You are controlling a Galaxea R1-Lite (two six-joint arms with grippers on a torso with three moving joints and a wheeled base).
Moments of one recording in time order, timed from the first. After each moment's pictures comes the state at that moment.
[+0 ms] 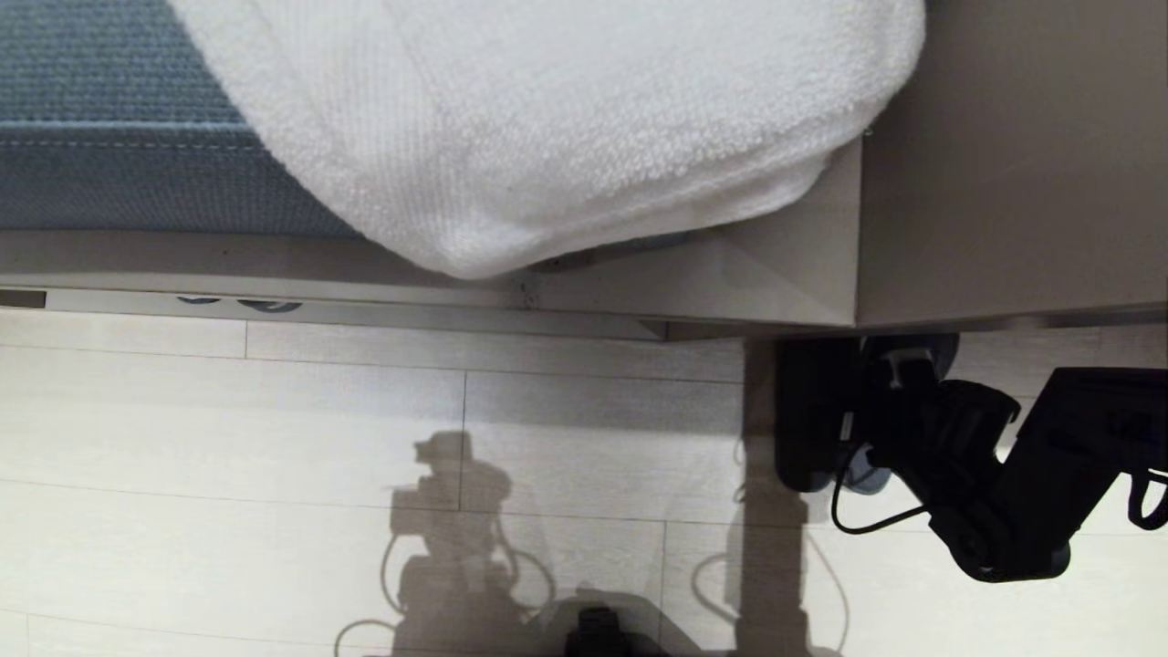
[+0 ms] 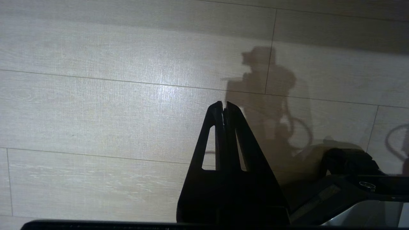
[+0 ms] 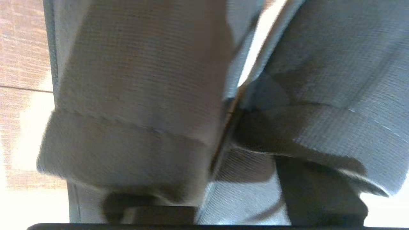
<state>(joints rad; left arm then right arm) 0.00 0.00 0.00 -0.01 0.01 -0.06 -0.01 2.30 -0.70 -1.52 -0.08 -0.13</state>
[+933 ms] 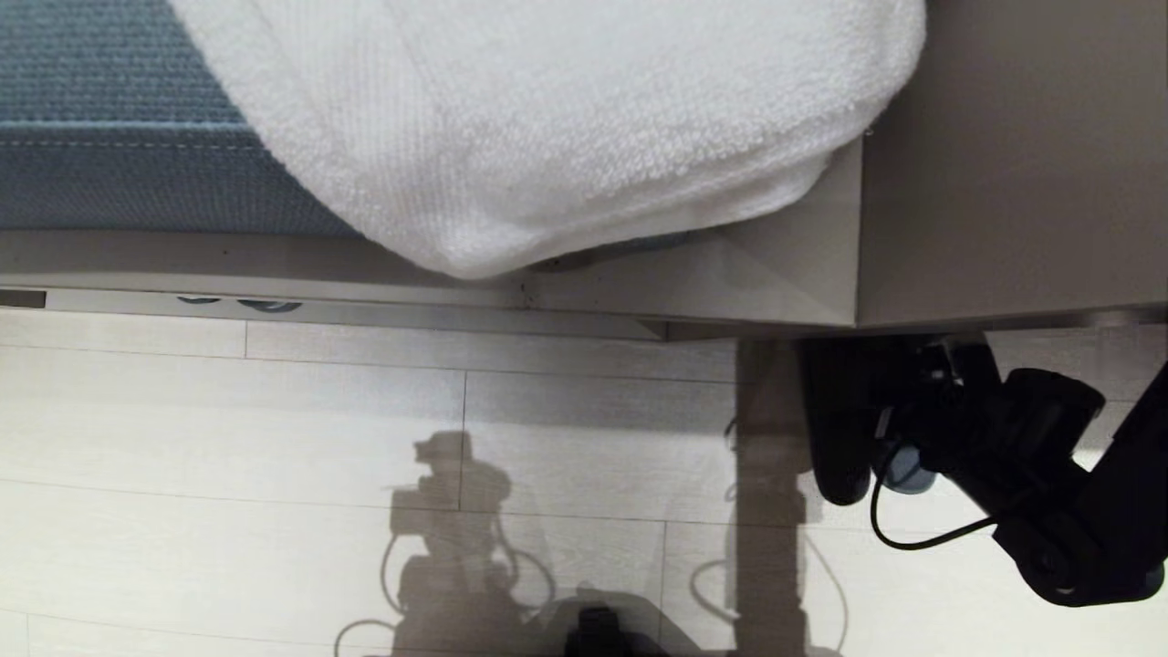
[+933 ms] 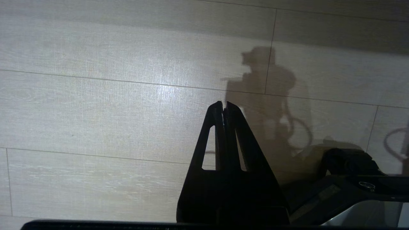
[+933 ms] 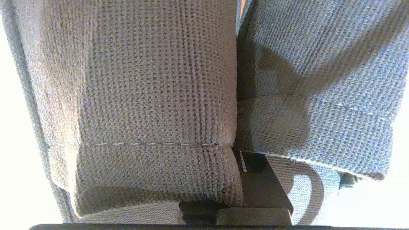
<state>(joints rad) 0.00 0.00 0.00 -0.01 0.01 -0.06 -0.04 2.05 -0.49 -1.51 0.05 -0.10</state>
